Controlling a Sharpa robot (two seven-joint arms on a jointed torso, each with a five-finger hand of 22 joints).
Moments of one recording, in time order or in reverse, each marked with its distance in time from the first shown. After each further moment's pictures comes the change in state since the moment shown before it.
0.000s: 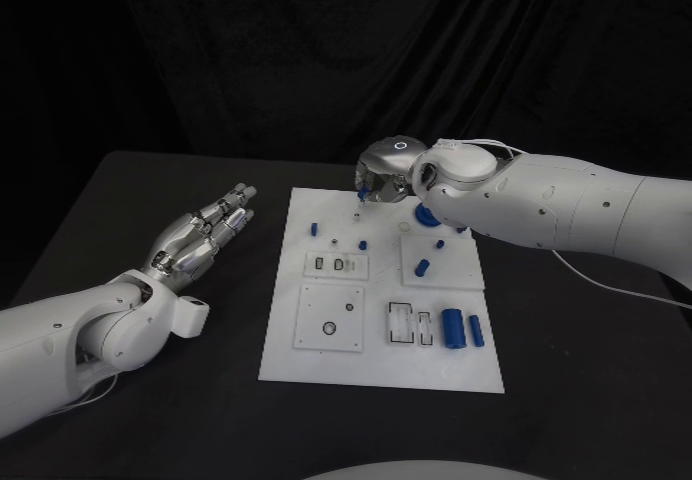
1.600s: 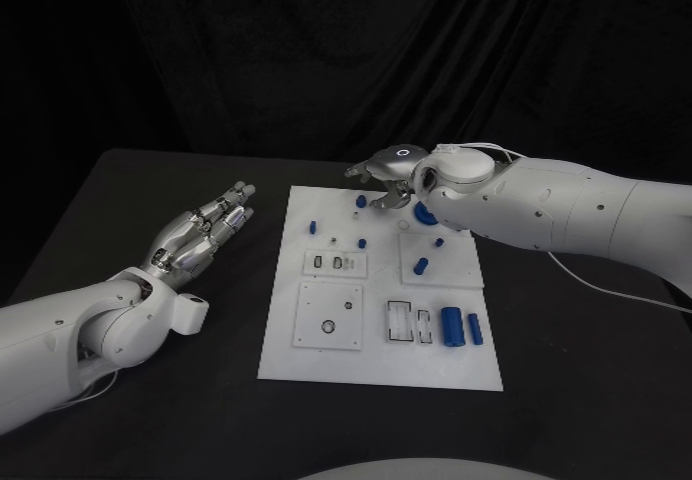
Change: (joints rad) left arm 0.000 0.014 0.000 -0.025 -0.002 0.016 0.000; left_hand 0.000 0.000 0.000 0.000 0.000 -0.004 0.004 0.000 0.000 -0.007 0.007 -0.004 -0.002 0.000 0.000 0.000 0.001 0.000 0.000 0.007 0.000 0.000; right arm -0.022 -0.009 0.001 -0.024 0.001 0.060 -0.018; right_hand -0.027 -0.026 -0.038 -0.029 0.000 -0.644 -0.059 -0.113 -0.175 -0.466 0.041 -0.045 0.004 -0.166 0.016 -0.164 -0.230 0.017 -0.155 0.024 -0.159 -0.078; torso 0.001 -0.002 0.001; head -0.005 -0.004
